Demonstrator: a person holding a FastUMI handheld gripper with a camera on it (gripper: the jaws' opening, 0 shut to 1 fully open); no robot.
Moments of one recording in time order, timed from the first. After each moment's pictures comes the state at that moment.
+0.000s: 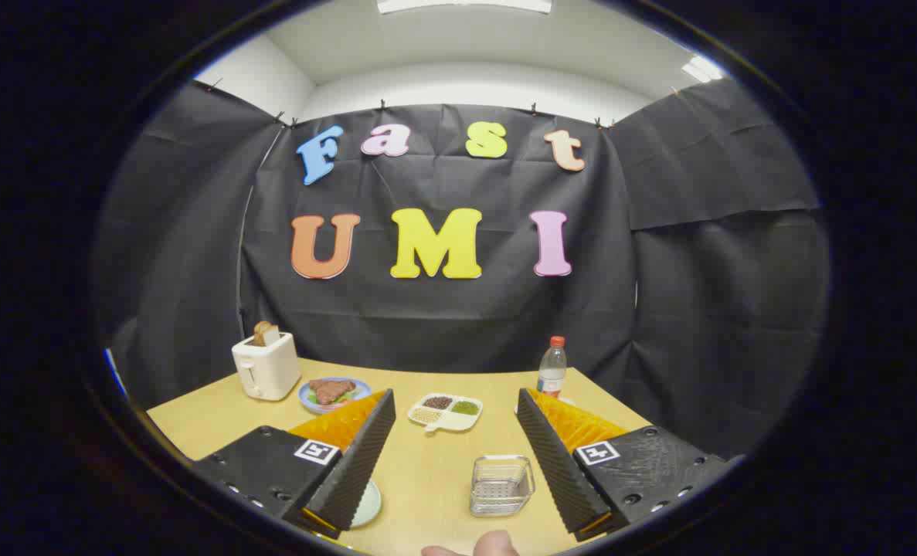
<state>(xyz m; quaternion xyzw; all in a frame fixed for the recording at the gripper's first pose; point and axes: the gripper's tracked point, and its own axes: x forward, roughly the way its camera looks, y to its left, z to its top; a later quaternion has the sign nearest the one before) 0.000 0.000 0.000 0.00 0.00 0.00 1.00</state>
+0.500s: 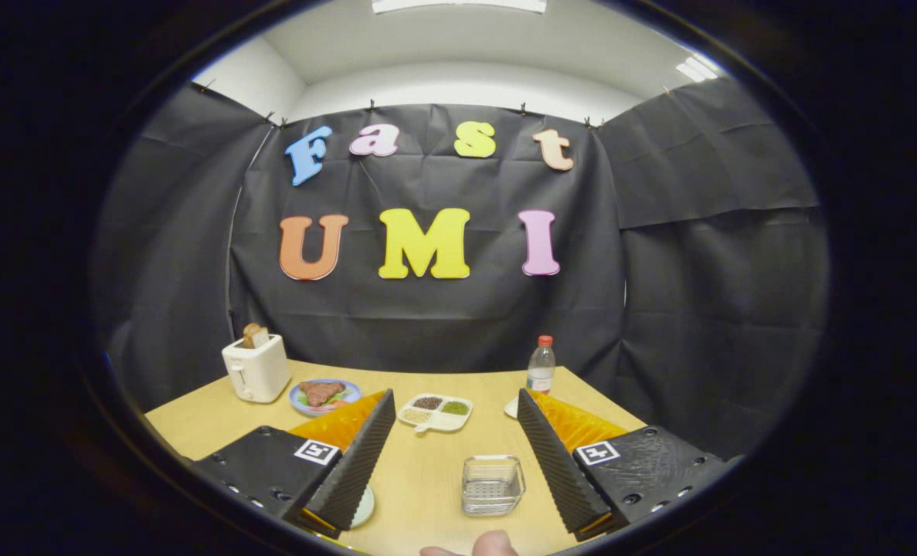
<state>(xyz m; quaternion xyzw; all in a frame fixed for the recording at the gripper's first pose) 0.000 -0.012 -0.002 0.01 0.01 -0.02 1.00</state>
